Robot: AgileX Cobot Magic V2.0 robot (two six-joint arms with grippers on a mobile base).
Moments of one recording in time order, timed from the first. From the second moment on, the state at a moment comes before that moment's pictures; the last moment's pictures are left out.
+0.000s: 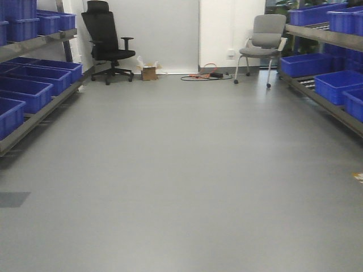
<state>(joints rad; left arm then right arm) -0.03 -0.01 0.00 0.00 0.00 -0.06 0.07 0.31 -0.27 0.00 -0.02 0.04</state>
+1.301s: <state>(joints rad) -0.03 -0.01 0.00 0.00 0.00 -0.06 0.07 0.31 -0.27 0.00 -0.02 0.04</state>
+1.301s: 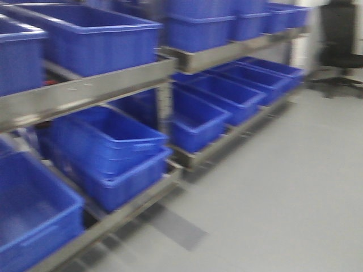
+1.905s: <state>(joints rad) -0.03 -0.01 0.00 0.00 0.00 -0.06 0.07 0.31 -0.27 0.00 -0.02 0.04</state>
